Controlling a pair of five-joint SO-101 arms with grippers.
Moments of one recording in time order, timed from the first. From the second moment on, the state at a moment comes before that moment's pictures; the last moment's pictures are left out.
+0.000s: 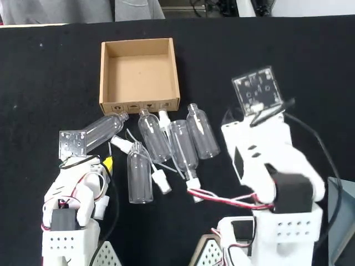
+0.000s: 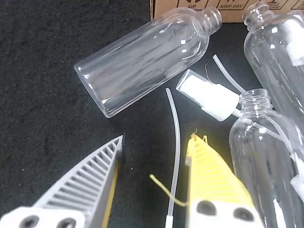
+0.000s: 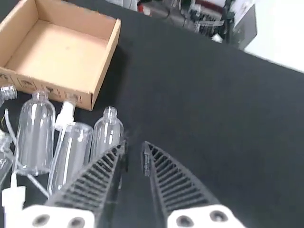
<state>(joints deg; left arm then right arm) -7.1 -103.5 96.1 57.9 -2.1 -2.5 -56.0 24.8 77.8 17.5</state>
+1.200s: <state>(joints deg) -7.1 -103.5 96.1 57.9 -2.1 -12.5 -17.2 7.9 87.6 10.4</state>
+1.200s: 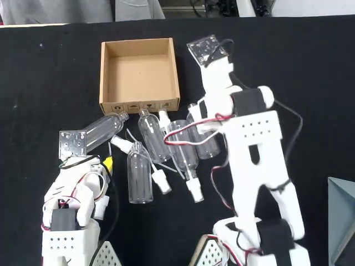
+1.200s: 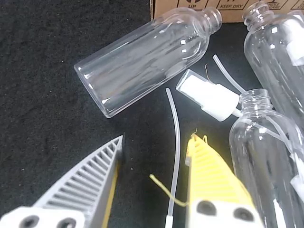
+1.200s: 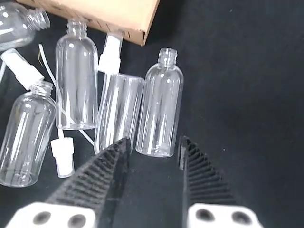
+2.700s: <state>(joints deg) -7.1 -103.5 96.1 57.9 -2.1 -12.5 30.6 -20.3 90.1 8.0</state>
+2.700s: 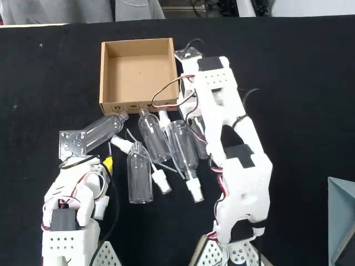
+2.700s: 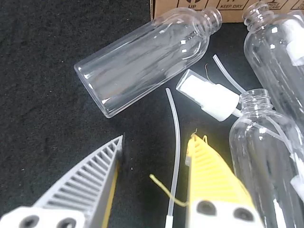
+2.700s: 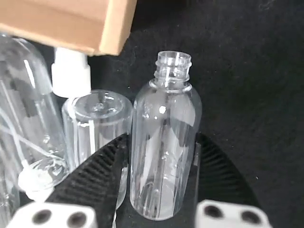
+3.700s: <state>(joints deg) -7.1 -103.5 96.1 57.9 -2.1 -10.5 37.4 -22.7 90.5 8.0</state>
